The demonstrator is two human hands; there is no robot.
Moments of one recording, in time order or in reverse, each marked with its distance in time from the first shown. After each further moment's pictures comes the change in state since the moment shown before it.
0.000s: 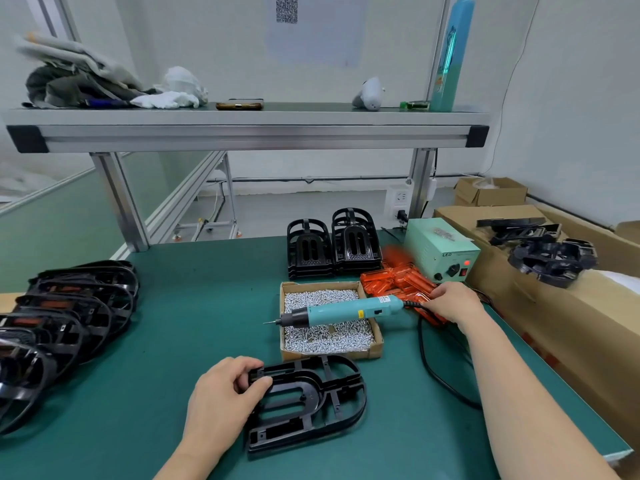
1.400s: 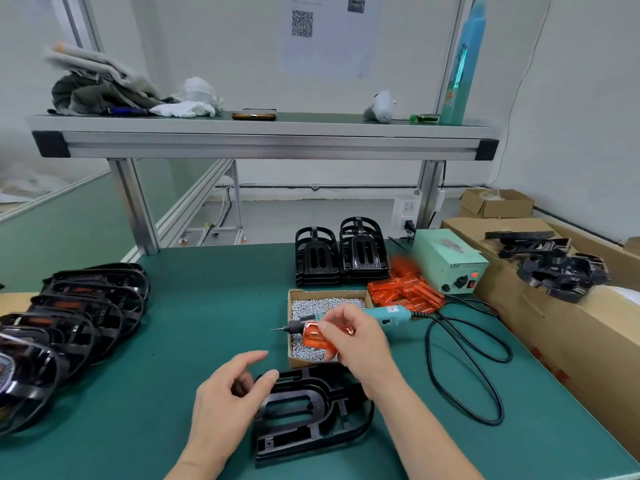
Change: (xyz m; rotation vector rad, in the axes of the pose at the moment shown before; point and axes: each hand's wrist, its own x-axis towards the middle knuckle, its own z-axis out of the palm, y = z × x) left_hand -0.008 0.013 -0.007 -0.303 0.071 0.031; right_hand -0.148 -0.109 0.076 0.960 -0.246 -0.444
